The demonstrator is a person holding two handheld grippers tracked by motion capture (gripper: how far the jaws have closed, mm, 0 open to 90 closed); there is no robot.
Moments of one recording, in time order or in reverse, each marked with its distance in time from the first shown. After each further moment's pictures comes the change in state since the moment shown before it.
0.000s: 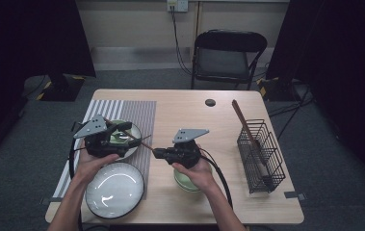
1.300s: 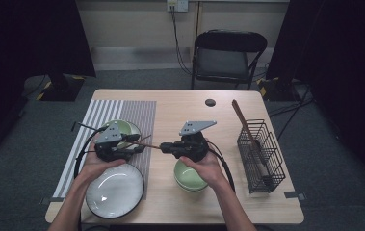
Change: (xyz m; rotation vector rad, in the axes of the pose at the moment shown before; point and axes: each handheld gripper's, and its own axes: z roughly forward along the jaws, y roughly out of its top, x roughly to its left) left arm 0.005 -0.033 0.027 0.204 -0.018 0.117; right arm -0.008 0.019 -0.022 0.047 -0.018 0.011
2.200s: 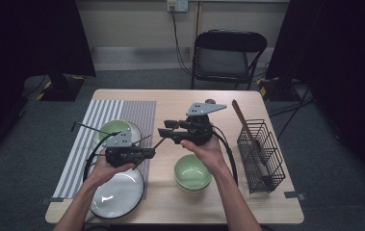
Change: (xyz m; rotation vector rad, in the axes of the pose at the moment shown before) left arm -0.021 0.008 0.017 -0.032 -0.223 -0.010; right arm -0.012 0.043 -0.019 -0.177 -0.009 0.024
